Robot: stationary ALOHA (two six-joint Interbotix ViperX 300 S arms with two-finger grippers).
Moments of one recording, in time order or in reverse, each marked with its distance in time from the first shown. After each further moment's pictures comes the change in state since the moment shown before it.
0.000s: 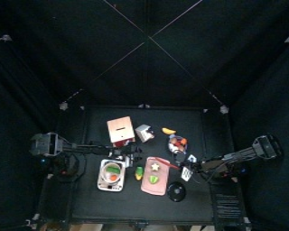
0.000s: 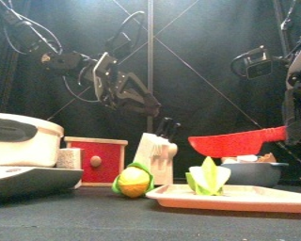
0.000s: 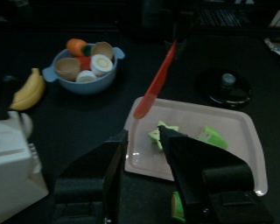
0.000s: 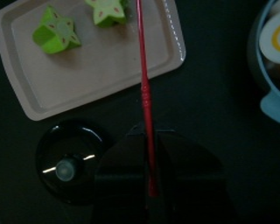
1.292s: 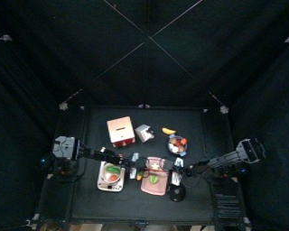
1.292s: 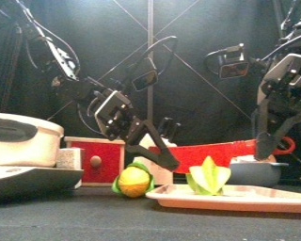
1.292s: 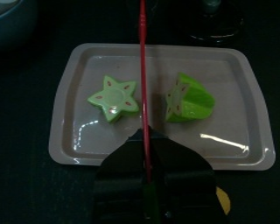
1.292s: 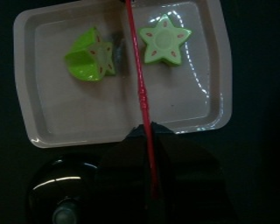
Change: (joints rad) left arm -0.149 0.324 -0.127 0.052 0.011 0.003; right arm -0.003 0.308 -0.126 -0.224 -0.202 -0.017
